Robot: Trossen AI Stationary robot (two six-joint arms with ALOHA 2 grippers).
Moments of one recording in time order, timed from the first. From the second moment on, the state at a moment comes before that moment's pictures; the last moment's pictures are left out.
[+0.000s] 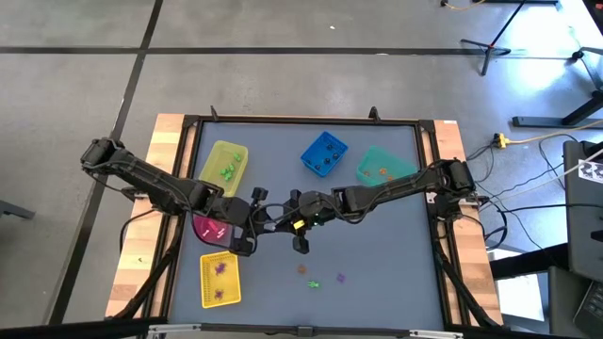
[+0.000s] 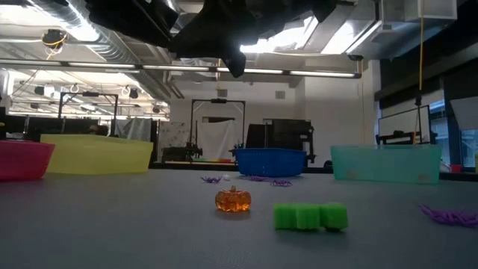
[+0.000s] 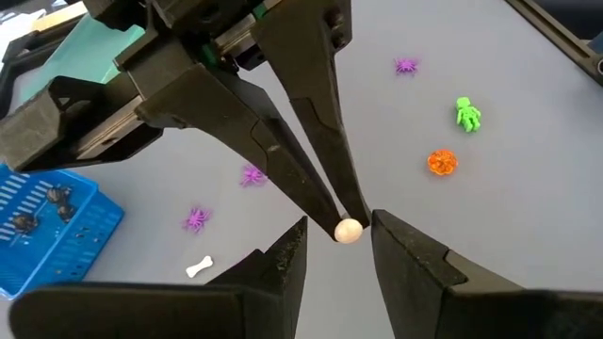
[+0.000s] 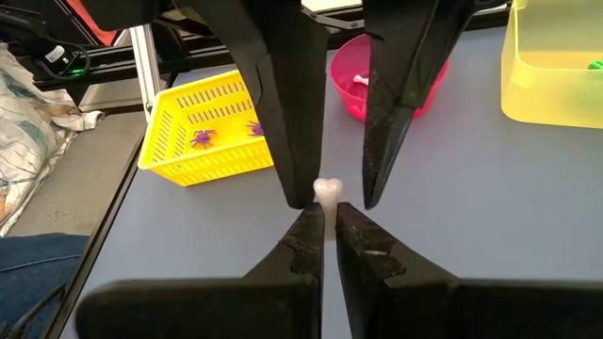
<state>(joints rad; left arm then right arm) -0.32 1.26 0.84 -0.25 -0.20 0.11 0.17 1.90 1.36 0.01 -0.08 0.23</state>
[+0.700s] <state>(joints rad) -0.32 1.26 0.84 -0.25 -0.20 0.11 0.17 1.90 1.36 0.01 -0.08 0.23</state>
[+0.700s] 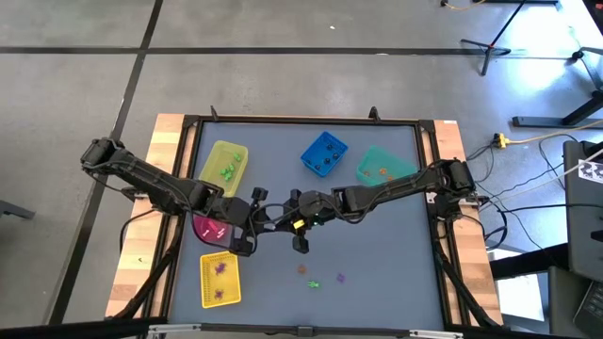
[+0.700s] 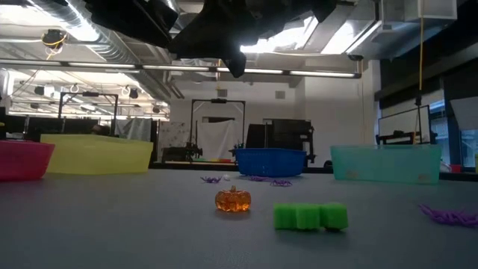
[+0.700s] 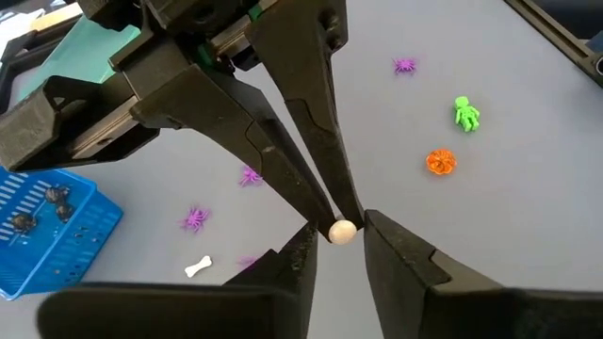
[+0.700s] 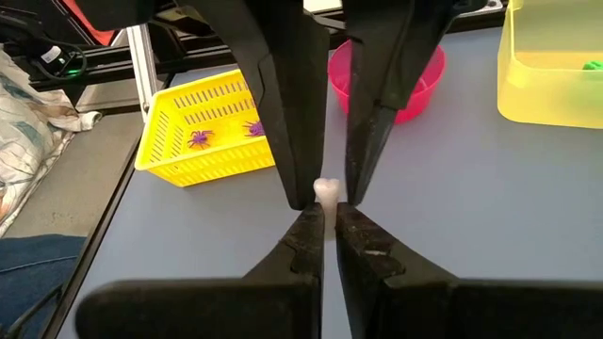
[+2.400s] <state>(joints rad) -0.32 1.21 0.84 -0.29 -0.20 0.11 0.17 1.90 1.36 0.07 -0.08 0.23</state>
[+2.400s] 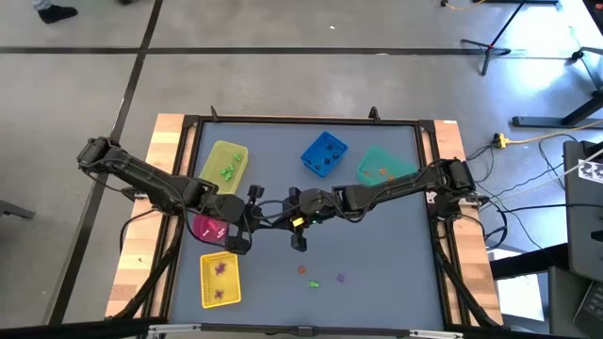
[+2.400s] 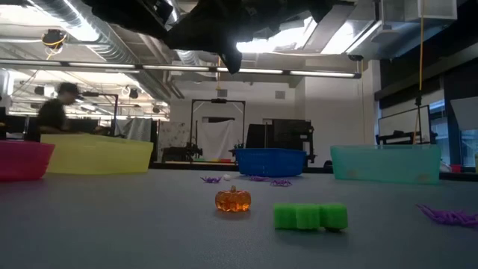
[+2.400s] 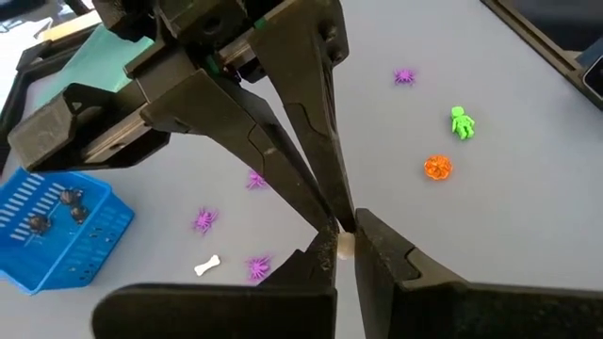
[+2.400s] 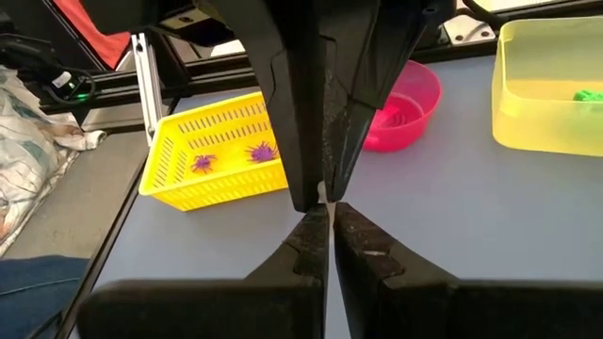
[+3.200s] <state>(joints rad) -0.32 1.20 0.84 -0.42 -0.20 0.05 0.17 1.90 1.36 0.05 -0.08 0.23</state>
